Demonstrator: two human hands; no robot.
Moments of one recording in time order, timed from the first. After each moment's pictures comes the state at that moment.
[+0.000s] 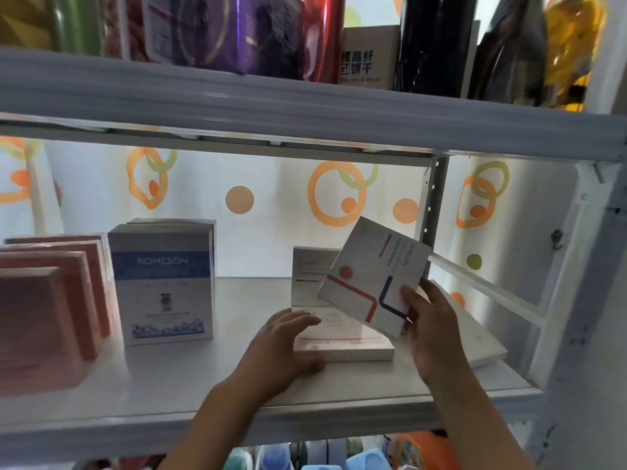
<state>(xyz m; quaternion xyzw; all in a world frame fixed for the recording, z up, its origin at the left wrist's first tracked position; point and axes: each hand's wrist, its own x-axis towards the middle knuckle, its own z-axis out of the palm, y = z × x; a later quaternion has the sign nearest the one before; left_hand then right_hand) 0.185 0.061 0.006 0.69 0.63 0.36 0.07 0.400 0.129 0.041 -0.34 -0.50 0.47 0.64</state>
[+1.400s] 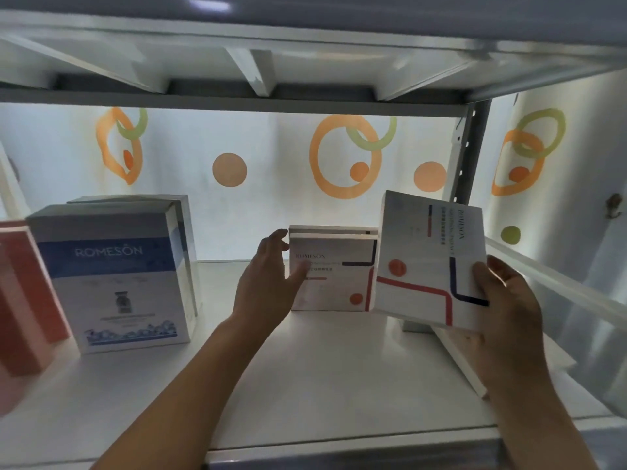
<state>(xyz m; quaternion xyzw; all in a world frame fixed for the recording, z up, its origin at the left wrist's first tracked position) 0.156 0.173 0.027 0.59 0.65 0.47 -0.06 0.438 0.186 0.026 -0.41 -0.49 0.36 0.68</state>
